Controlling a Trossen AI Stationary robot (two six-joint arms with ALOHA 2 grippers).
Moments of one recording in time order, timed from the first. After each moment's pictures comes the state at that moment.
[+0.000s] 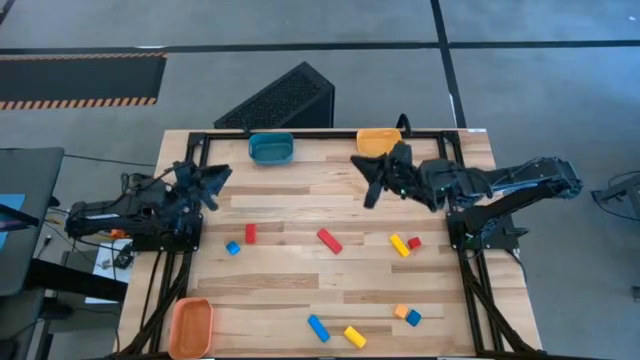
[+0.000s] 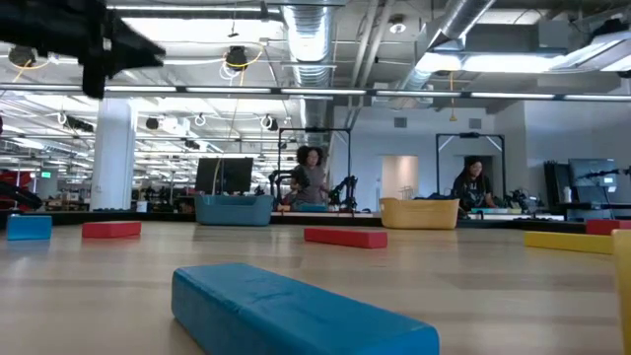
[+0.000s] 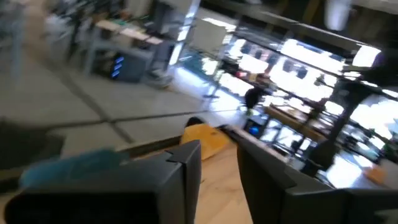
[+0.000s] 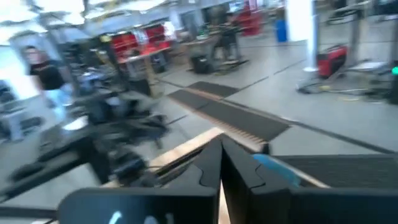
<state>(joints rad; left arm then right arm) 0.03 0.08 0.30 -0.16 -0.55 -0.37 0.12 1.18 1.11 0.04 0.66 0.30</state>
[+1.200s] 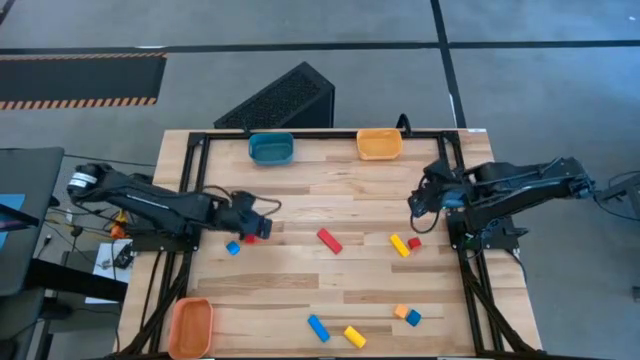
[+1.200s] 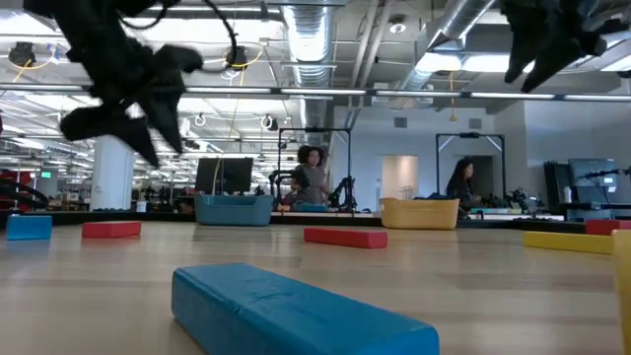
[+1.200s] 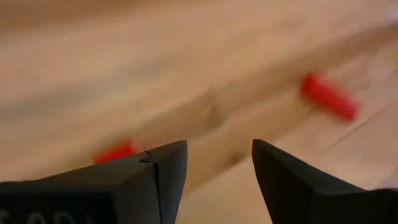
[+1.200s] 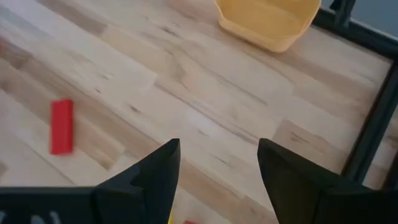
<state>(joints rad) -0.17 1.16 0.67 -0.61 -0.29 -1.35 0.16 0.97 1.04 -1.29 0.55 1.08</state>
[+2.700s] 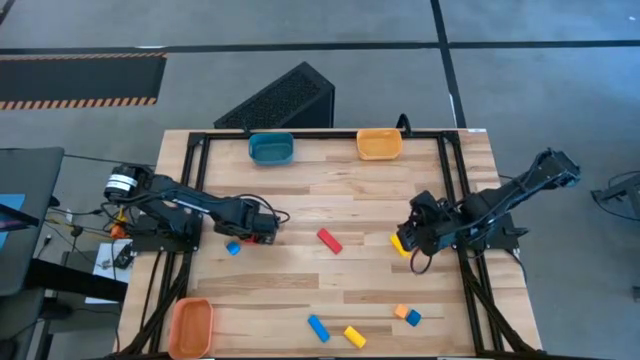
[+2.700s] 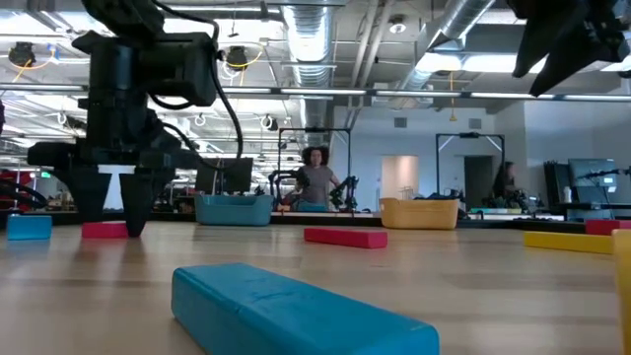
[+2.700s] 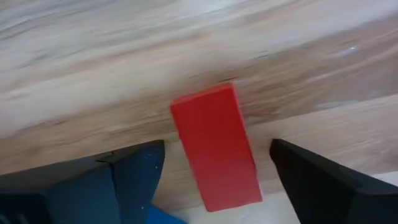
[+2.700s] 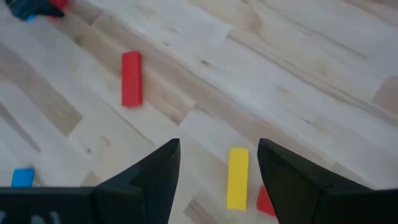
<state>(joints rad) -0.08 1.57 0.74 -0.76 -0.07 -1.41 0.48 1.10 0.99 -1.10 0.52 1.36</state>
